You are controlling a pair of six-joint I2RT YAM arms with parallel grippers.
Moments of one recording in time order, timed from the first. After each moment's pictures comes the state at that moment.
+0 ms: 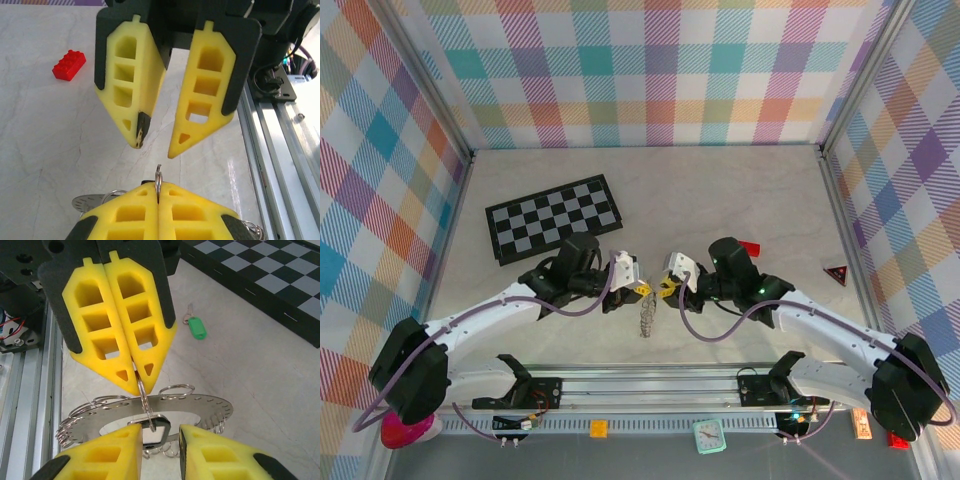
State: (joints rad) left arm -0.70 1.20 0.68 -0.08 0.68 0.45; right arm 0.73 1.07 0.62 -0.15 -0.54 -0.31
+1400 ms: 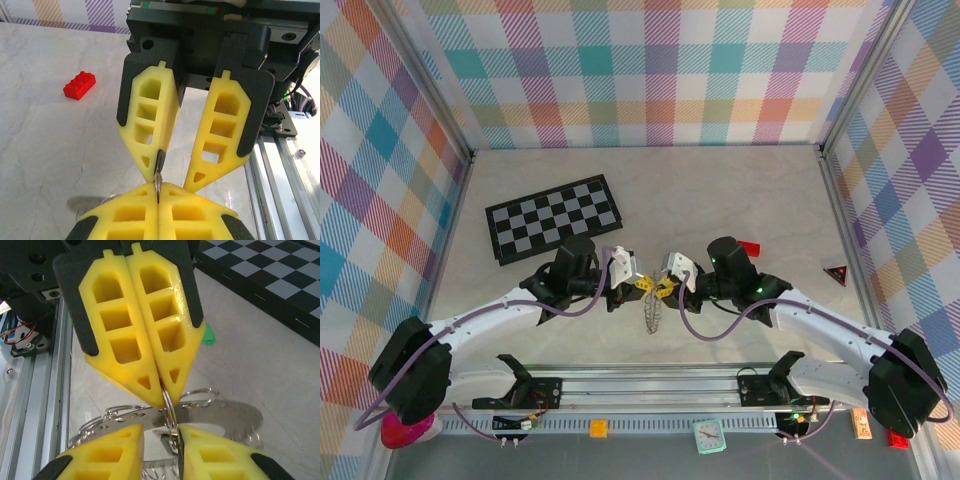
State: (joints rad) left arm -0.71 1.20 0.61 0.14 0.68 0.27; right arm 0.73 1.09 0.62 -0.12 -0.57 -0.30
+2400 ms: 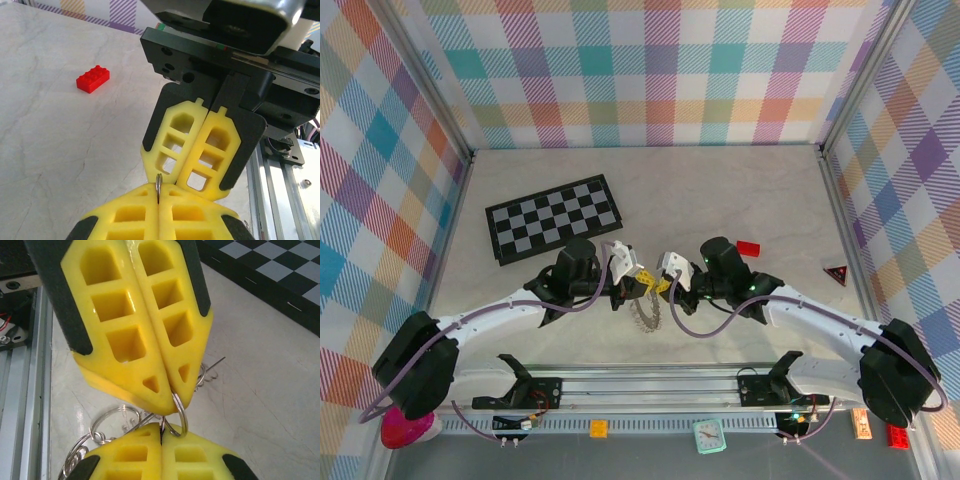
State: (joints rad) left arm -0.71 1.23 0.58 0.26 0.62 0.09; right arm 0.76 1.15 0.63 -0.11 -0.49 -0.30
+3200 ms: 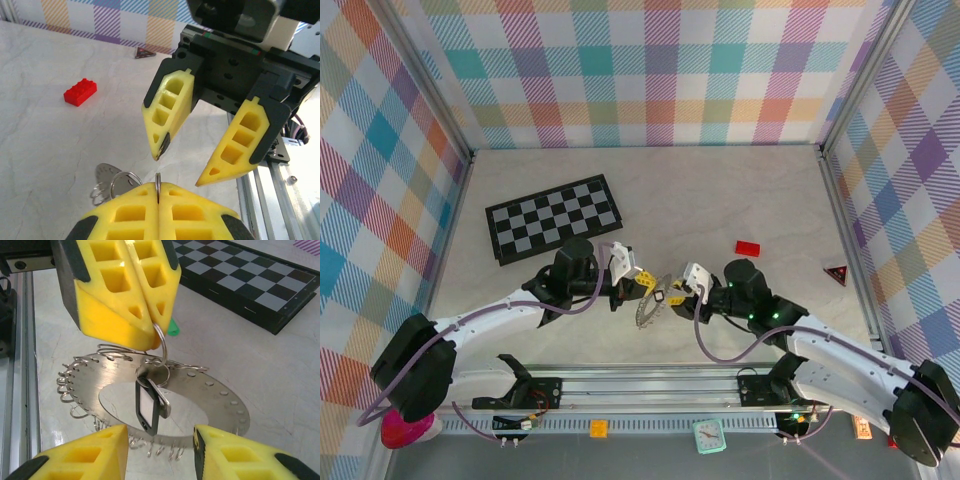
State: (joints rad) left arm -0.70 1.21 0.58 0.29 0.70 0.12; right arm 0.77 0.86 0.42 -0.02 -0.36 -0.19
